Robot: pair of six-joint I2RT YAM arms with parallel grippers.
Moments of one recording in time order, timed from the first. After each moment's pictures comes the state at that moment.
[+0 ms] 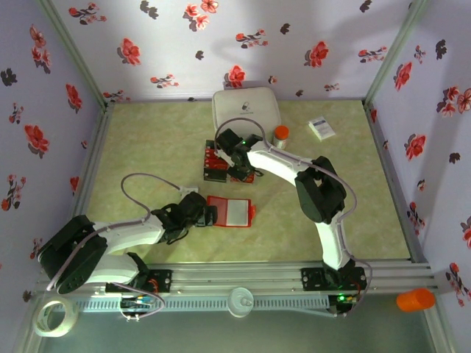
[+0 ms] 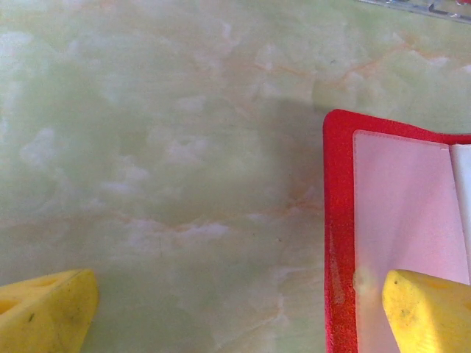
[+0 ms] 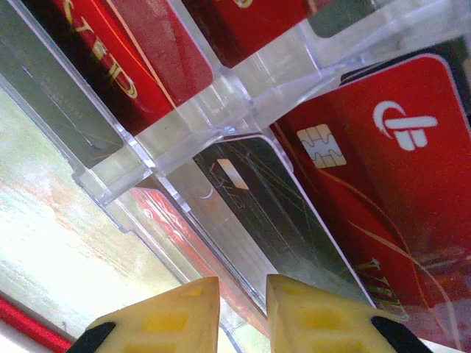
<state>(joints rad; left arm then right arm) -0.87 1.29 0.44 -0.10 -0.30 -0.72 0.77 2.08 1.67 -0.89 0.20 -0.18</state>
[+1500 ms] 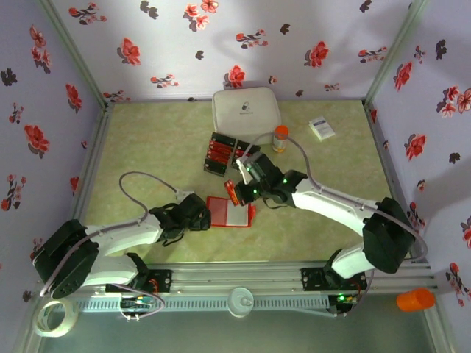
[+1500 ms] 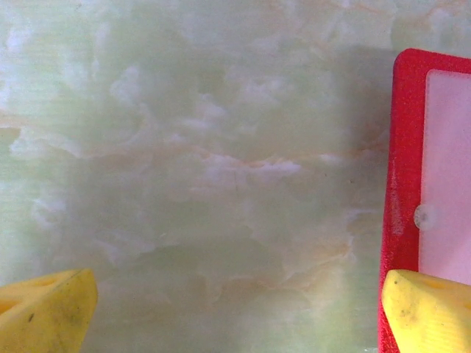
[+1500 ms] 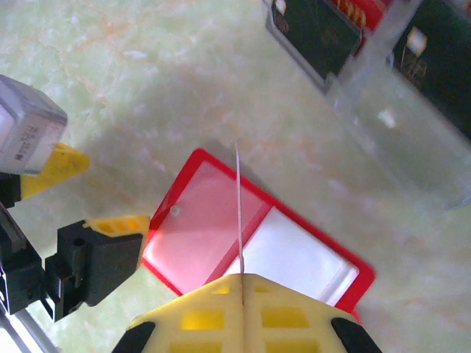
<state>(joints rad) -0.89 1.24 0.48 -0.36 -0.35 -0.76 0.85 1.44 0.96 -0.38 -0.16 0.41</state>
